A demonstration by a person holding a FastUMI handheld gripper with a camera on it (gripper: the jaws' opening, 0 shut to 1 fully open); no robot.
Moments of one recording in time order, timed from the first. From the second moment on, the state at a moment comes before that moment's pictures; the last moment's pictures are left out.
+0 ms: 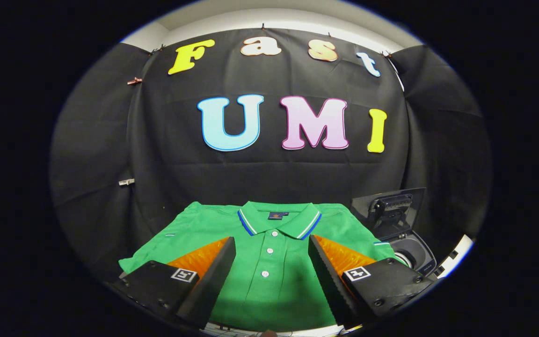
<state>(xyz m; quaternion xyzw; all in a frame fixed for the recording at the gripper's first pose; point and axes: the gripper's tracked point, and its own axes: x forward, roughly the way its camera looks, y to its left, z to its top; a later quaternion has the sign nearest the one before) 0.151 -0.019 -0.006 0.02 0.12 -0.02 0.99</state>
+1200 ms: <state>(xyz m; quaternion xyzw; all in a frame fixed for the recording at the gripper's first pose) 0.196 -0.026 -0.069 0.01 0.43 -0.03 0.90</state>
